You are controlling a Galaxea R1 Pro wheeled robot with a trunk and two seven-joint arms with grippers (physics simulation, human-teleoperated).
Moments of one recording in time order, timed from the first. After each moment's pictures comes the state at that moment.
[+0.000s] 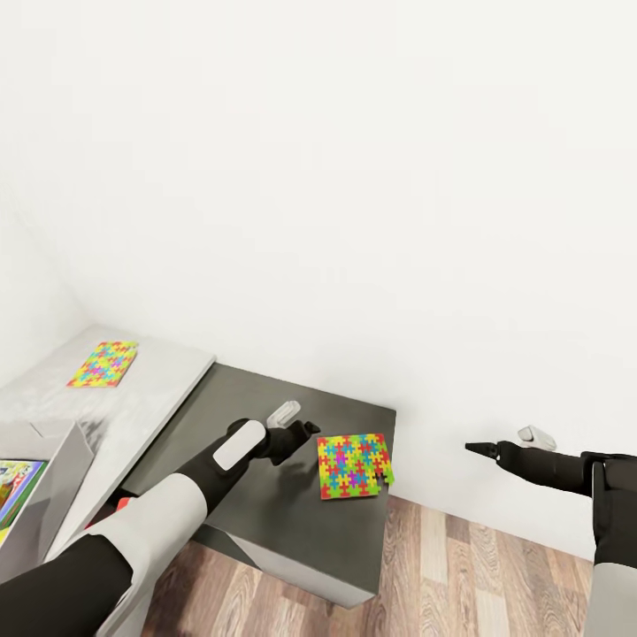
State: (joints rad) left arm -0.92 -0.06 -0.63 -0.54 1.45 0.46 0.31; right arm -0.60 -0.14 -0.68 -1.25 0.61 1.04 1.23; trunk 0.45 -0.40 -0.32
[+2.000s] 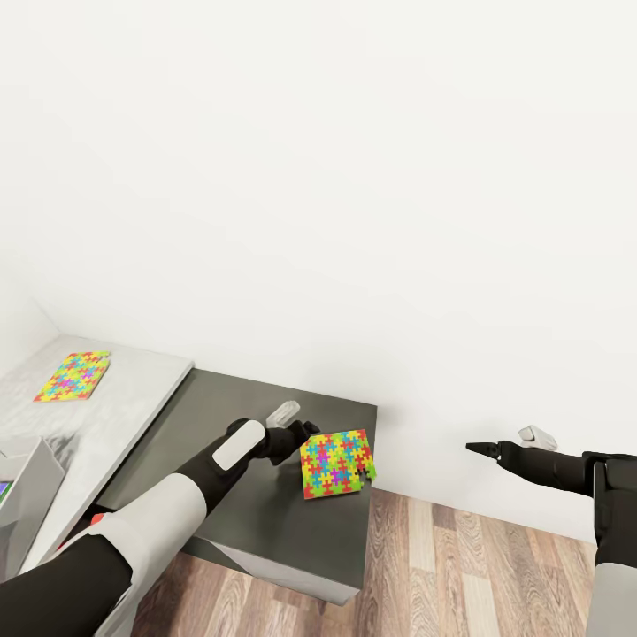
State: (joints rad) left arm -0.92 -0.06 -0.63 -0.54 1.45 0.46 0.31; right arm -0.60 -0.15 -0.69 -1.25 0.61 1.04 1.24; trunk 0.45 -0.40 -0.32
